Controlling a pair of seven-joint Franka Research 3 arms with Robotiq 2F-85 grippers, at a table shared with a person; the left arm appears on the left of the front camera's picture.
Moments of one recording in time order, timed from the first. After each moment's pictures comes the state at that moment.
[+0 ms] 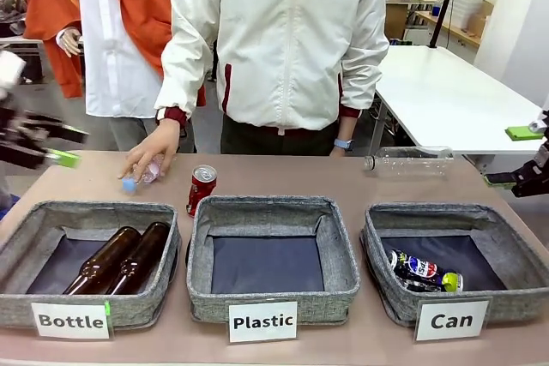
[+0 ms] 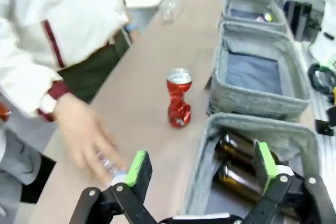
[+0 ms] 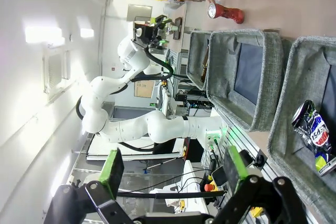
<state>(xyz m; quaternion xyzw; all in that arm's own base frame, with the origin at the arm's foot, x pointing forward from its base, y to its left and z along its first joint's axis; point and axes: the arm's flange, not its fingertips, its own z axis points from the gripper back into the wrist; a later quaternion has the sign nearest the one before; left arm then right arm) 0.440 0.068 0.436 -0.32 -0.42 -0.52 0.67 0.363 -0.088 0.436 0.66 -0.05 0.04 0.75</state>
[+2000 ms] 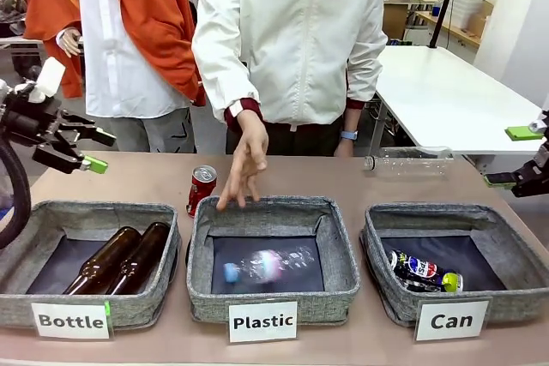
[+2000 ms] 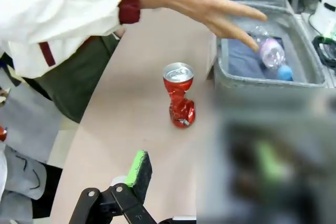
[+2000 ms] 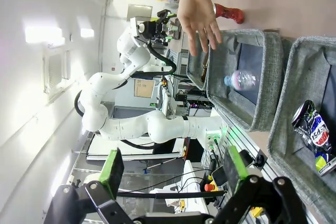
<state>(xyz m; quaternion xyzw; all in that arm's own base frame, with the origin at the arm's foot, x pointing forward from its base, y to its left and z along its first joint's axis) 0.473 0.012 0.426 -0.28 -0.38 -0.59 0.65 0.363 -0.088 0.436 0.66 -0.05 0.04 0.75</state>
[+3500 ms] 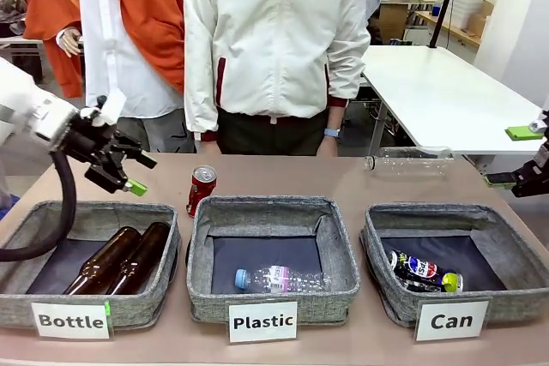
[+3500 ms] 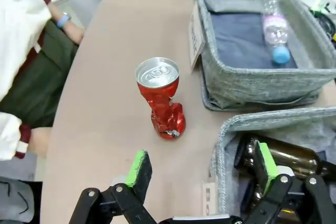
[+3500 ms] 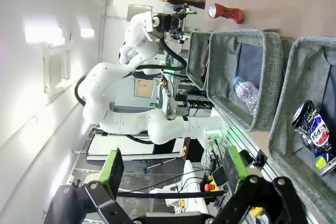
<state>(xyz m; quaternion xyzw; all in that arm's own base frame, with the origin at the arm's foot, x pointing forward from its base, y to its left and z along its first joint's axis) 0.511 -0.058 0.373 -0.28 -0.32 -0.65 0.63 0.363 -0.088 0.436 0.66 -0.05 0.04 0.75</state>
